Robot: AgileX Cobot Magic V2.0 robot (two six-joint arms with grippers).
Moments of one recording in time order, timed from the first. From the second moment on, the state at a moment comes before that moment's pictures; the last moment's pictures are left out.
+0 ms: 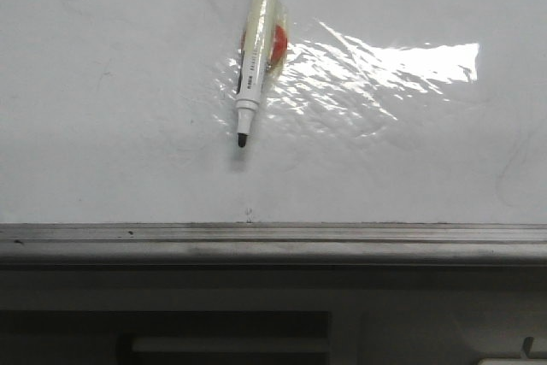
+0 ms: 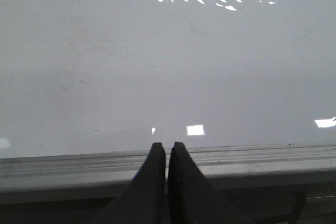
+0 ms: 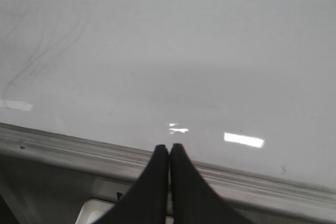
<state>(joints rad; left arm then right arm) -0.15 0.00 0.00 -0.13 0.35 0.08 0.11 -0.01 0.01 -0.09 0.33 0.01</state>
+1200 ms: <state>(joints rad) -0.15 0.00 0.00 -0.19 0.33 0.08 0.11 -0.01 0.01 -0.05 0.16 0.01</state>
